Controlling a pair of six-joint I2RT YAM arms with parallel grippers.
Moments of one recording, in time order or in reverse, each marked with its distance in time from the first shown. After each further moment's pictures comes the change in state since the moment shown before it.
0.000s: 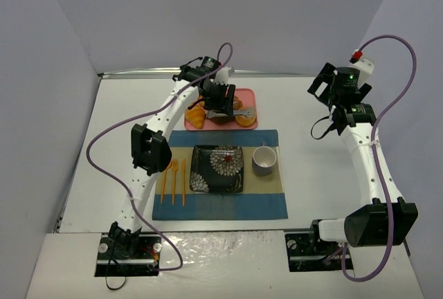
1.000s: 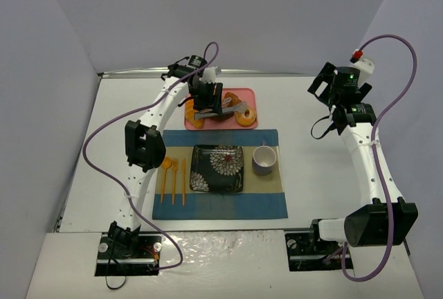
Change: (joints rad) left arm 0.084 0.004 -0.043 -0.023 0.026 0.003; right arm 0.000 -0.002 -0.002 0.002 0.001 0.001
